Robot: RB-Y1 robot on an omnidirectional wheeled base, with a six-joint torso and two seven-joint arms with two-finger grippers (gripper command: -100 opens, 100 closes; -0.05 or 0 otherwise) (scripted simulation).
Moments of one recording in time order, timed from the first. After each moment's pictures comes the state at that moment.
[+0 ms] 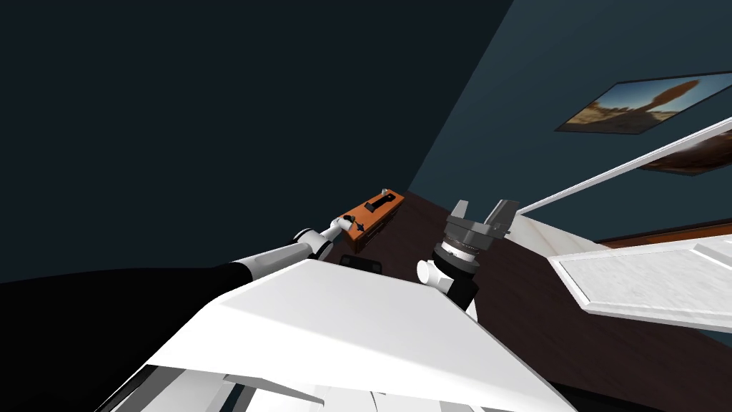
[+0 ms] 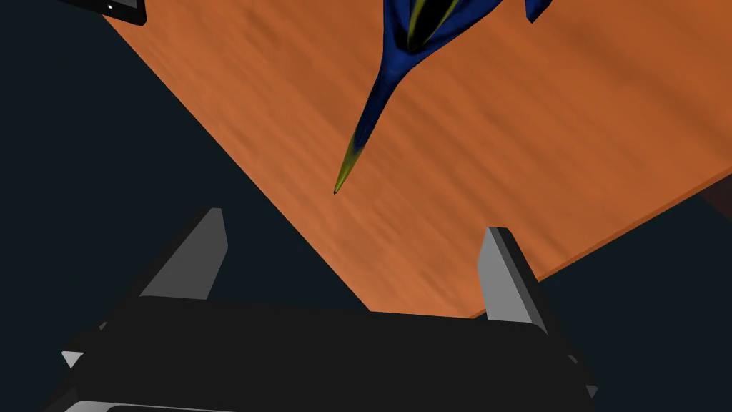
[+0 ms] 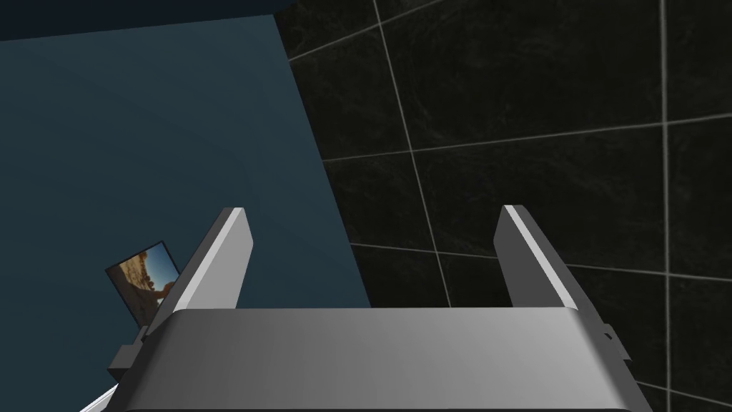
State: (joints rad) left arm -0.59 0.08 -0.14 -0.48 0.08 0.37 0.05; right arm 0.49 -0.02 -0.04 -2.39 -0.05 -0.58 0.11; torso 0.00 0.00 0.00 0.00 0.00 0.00
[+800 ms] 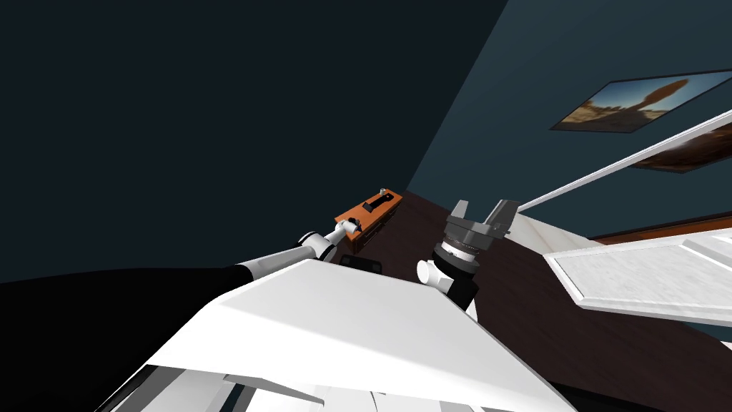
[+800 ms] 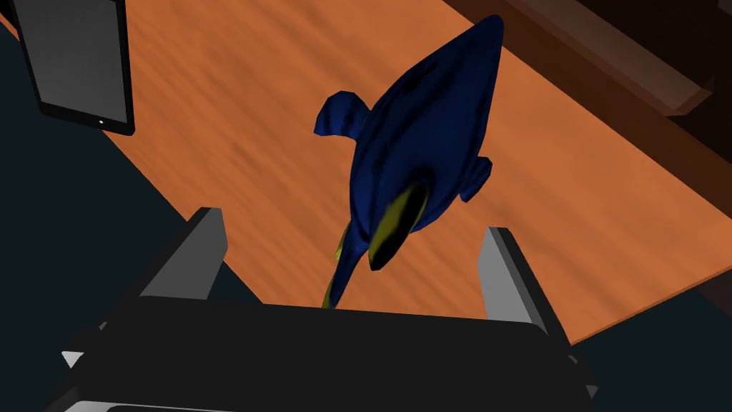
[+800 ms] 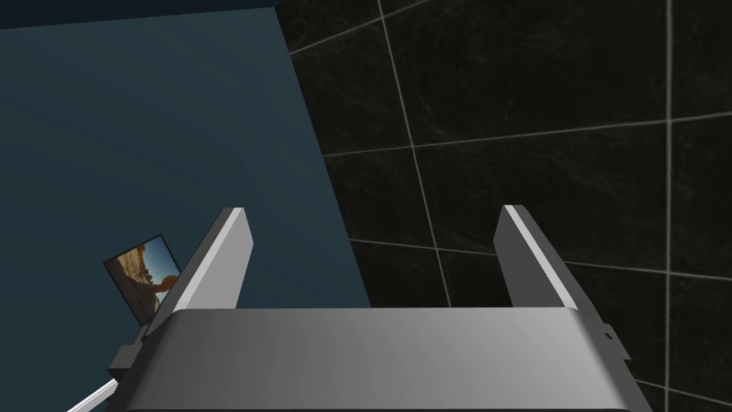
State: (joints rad) left arm -0.57 -0.01 -0.14 -0.51 0.08 0.45 0.07; right arm 0.49 -0.02 -0.04 -2.39 -0.05 -0.58 0.11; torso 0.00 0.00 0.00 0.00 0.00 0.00
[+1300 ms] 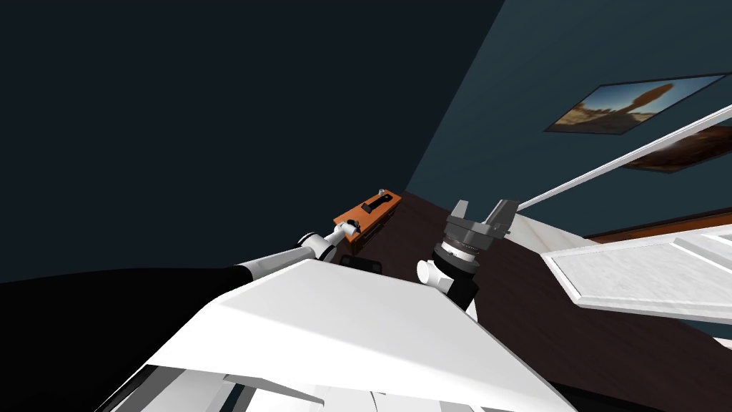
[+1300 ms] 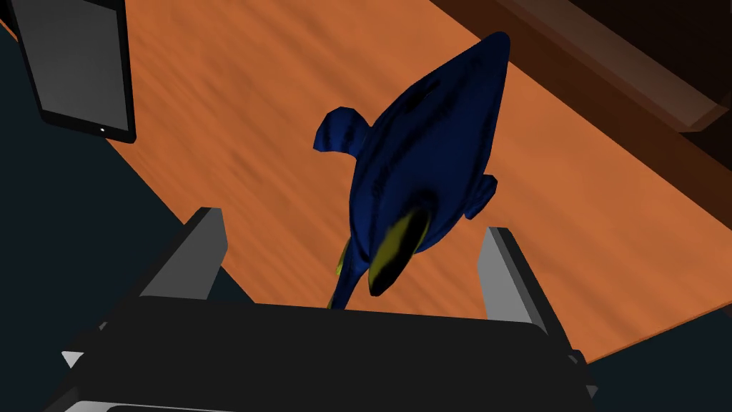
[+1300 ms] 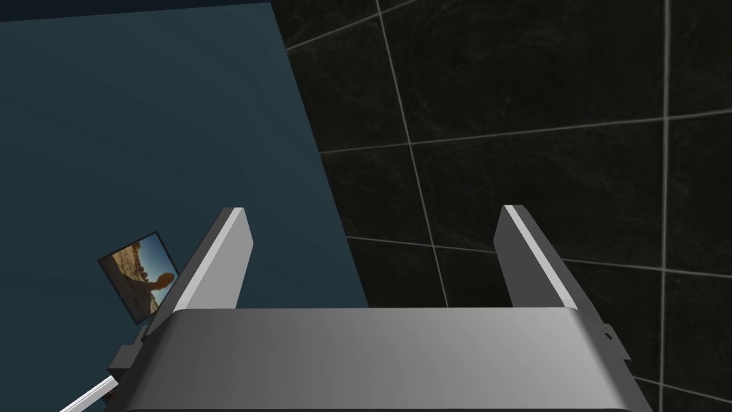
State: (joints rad) left arm -0.56 0.00 -0.14 -0.46 0.08 0.39 0.05; right arm 0.49 -0.02 -0.04 -2.39 -0.05 -0.58 0.11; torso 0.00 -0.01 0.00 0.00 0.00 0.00
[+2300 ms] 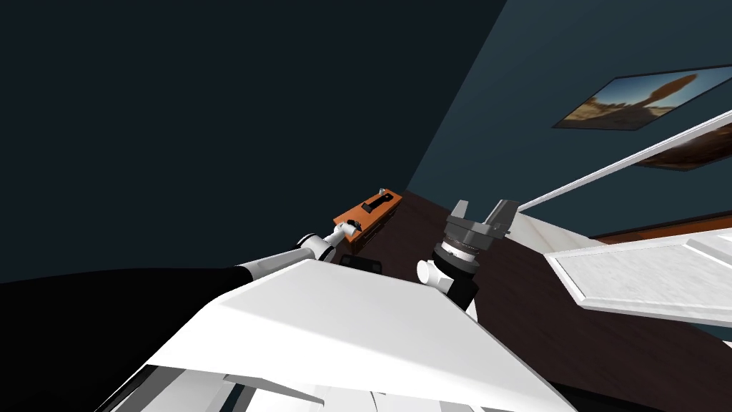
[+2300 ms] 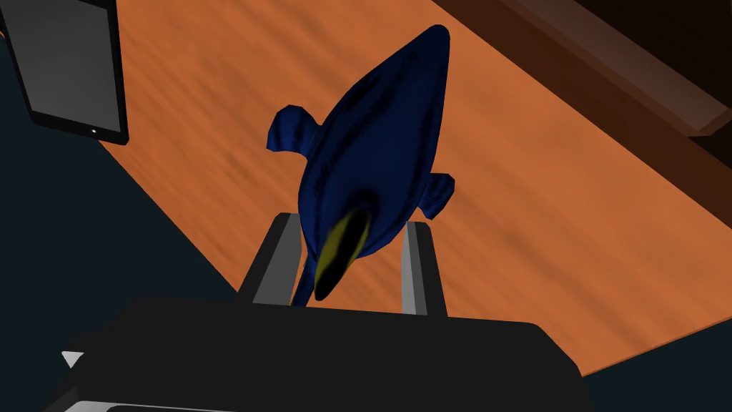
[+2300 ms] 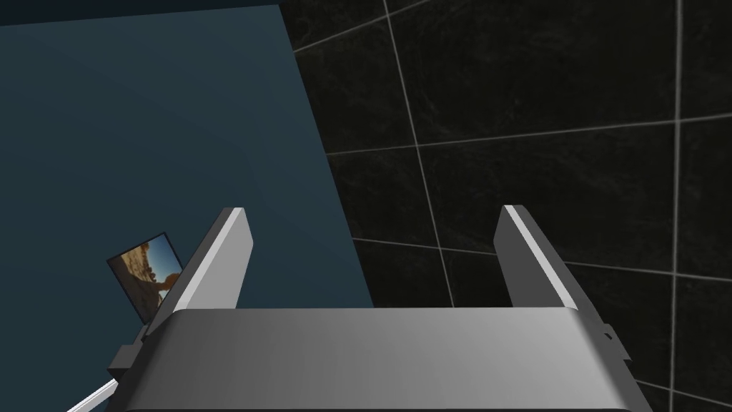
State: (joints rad) left arm -0.54 0.00 -0.14 -0.50 0.08 0.40 0.05; right arm 0.49 -0.02 -0.04 -2.39 -0.05 -0.58 0.11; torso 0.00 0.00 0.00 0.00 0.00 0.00
